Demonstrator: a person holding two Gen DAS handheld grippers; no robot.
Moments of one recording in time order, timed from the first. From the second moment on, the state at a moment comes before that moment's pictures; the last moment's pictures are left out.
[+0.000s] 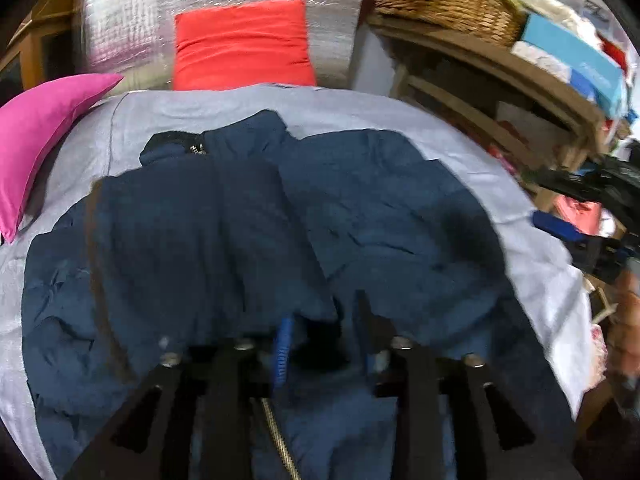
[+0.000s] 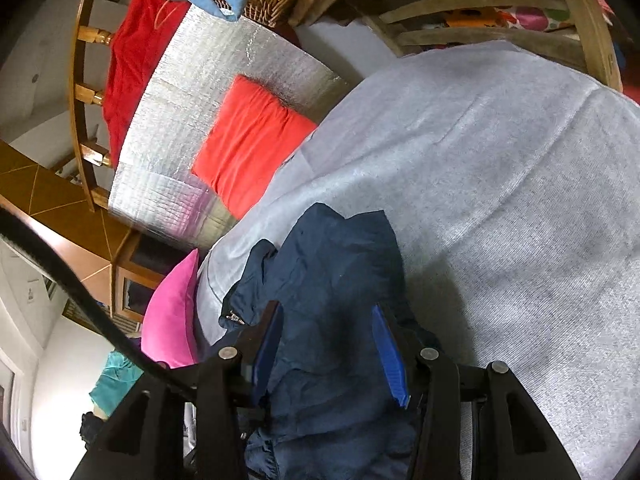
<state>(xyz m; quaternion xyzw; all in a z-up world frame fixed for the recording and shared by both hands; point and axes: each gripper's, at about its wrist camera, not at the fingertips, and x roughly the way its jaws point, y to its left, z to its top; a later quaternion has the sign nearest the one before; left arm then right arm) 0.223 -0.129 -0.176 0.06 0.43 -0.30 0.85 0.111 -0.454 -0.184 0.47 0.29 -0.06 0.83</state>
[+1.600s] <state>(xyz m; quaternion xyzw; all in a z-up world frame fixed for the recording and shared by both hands) 0.175 -0.189 -0.115 0.08 0.31 -0.35 0.88 0.087 -0.469 -0.159 0.40 0.26 -0.10 0.88</state>
